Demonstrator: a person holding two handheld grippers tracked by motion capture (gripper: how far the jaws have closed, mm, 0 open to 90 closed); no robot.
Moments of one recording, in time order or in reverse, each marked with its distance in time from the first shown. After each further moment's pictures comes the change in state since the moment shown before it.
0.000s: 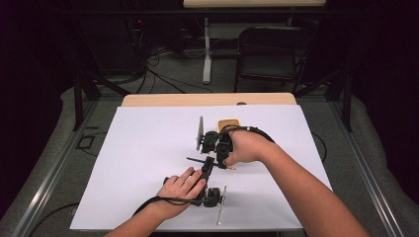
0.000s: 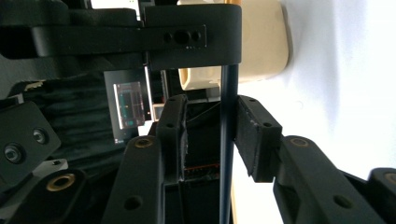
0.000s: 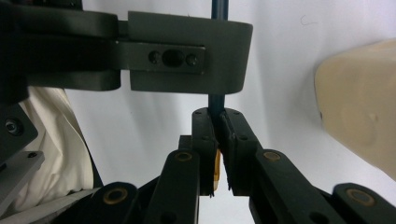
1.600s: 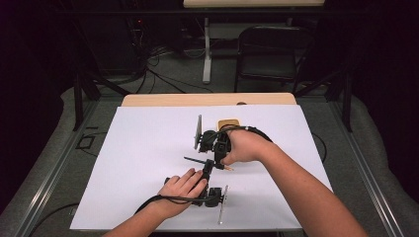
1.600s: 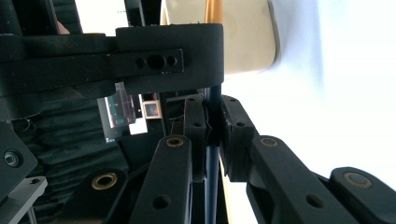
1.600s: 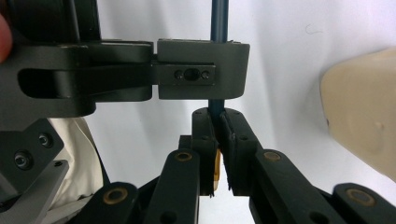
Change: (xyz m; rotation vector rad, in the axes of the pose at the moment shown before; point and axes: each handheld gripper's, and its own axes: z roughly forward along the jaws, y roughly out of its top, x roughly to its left) left arm 0.001 0.003 0.002 0.023 -0.073 0.016; right arm 0.001 0.004 -0.003 -0.015 0.023 0.011
